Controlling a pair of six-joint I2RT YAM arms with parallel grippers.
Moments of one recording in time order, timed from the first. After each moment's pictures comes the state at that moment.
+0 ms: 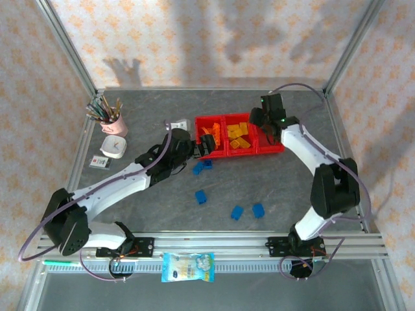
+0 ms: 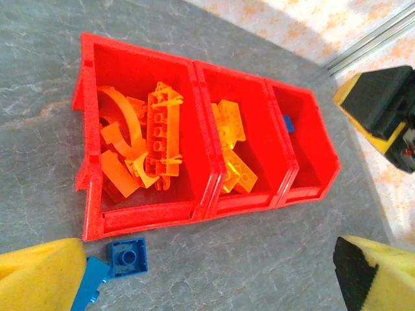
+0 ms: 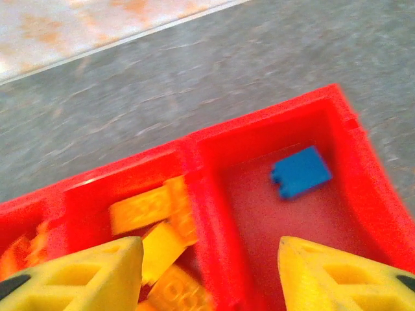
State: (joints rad) left arm -0.67 1.31 0.93 -0.15 -0.17 -0.79; right arm 0.31 1.61 1.26 -0.38 0.15 0.47
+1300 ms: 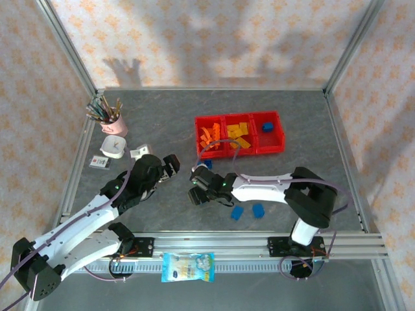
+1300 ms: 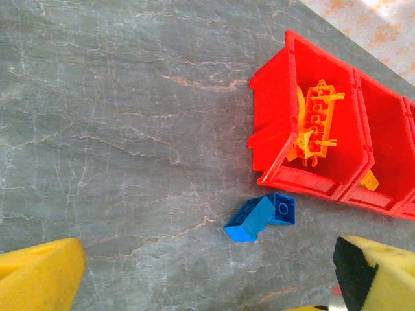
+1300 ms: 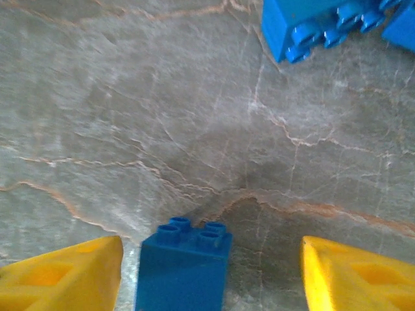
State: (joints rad) left arm -0.61 0.86 0.64 -0.48 -0.35 -0.93; right arm 1.09 1.71 0.96 -0.30 0.12 0.52
